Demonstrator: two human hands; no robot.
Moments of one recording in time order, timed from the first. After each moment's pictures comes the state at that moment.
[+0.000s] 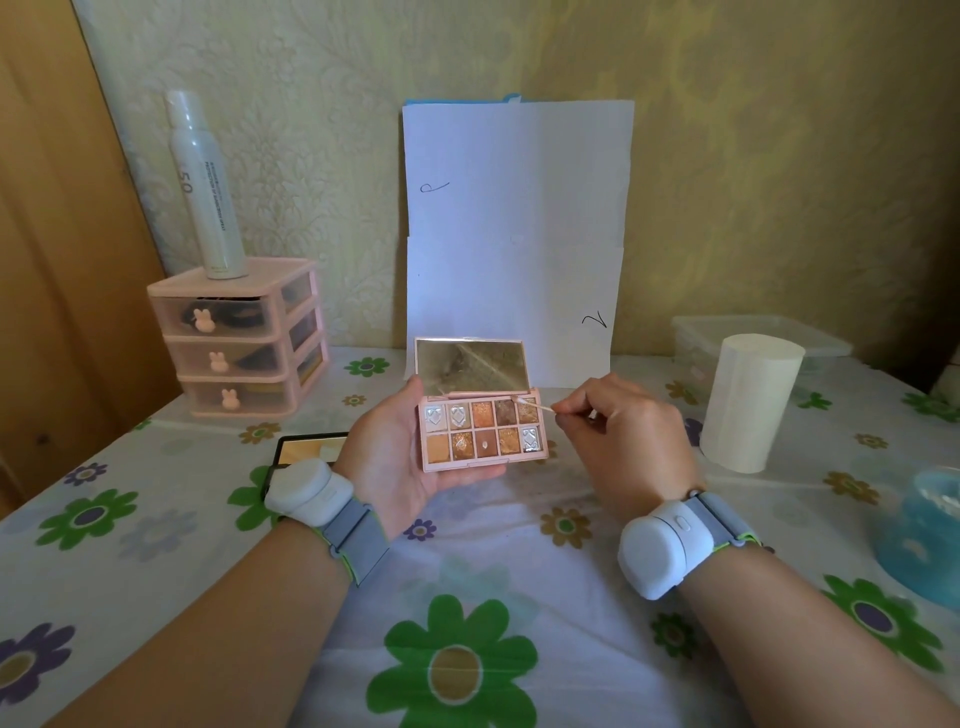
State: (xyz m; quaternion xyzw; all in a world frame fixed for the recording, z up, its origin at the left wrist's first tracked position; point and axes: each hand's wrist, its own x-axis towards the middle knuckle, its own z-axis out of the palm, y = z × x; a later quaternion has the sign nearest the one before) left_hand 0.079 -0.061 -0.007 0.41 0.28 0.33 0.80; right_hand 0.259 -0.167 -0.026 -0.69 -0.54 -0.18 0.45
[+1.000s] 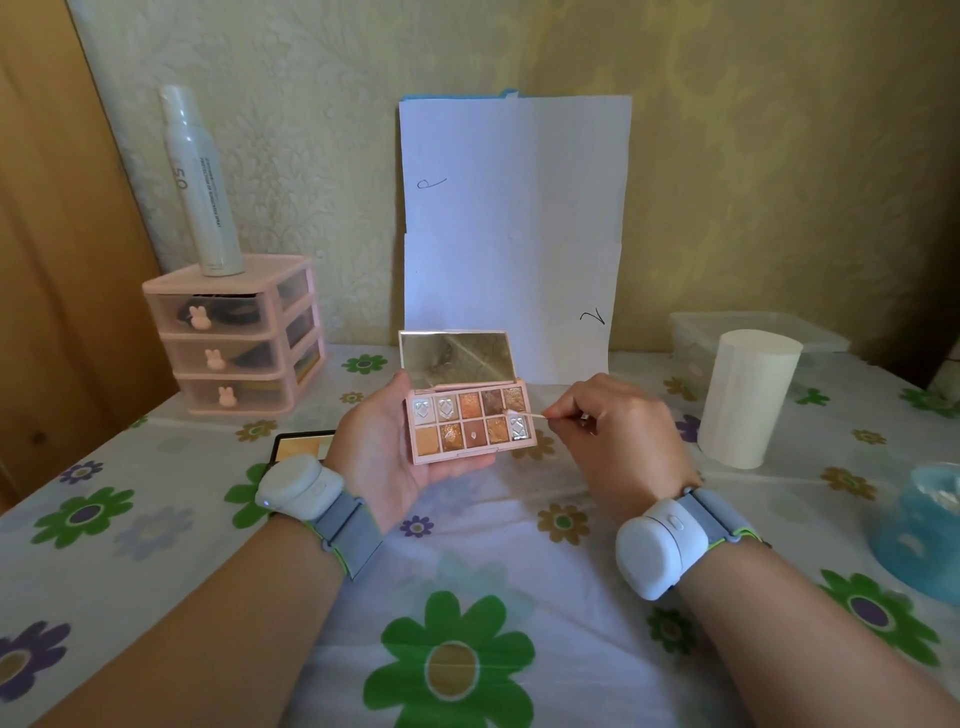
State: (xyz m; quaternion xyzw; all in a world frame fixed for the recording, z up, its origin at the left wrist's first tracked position) left_hand 0.077 -0.058 -0.008 0.39 0.28 0.36 0.80; right_hand 0.259 -0.166 -0.027 -0.69 -0.56 -0.16 0.42
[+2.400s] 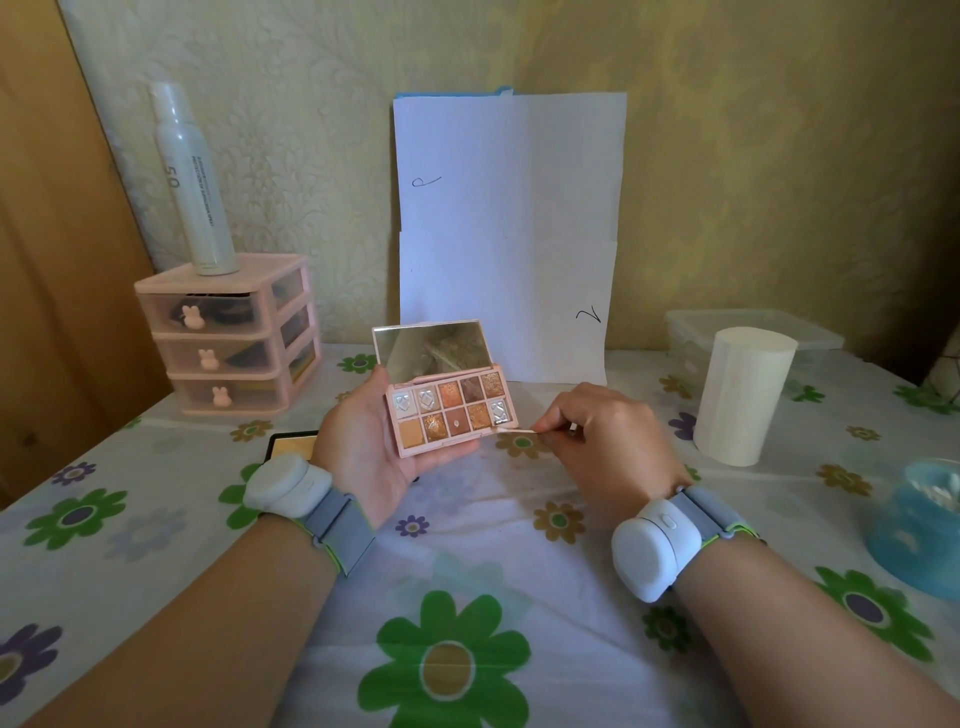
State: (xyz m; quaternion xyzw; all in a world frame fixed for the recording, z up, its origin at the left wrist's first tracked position) left_hand 0.076 -0.048 -0.010 0.36 0.27 0.39 0.80; right_hand 0.260 -0.165 -0.031 -0.71 -0.58 -0.12 0.39
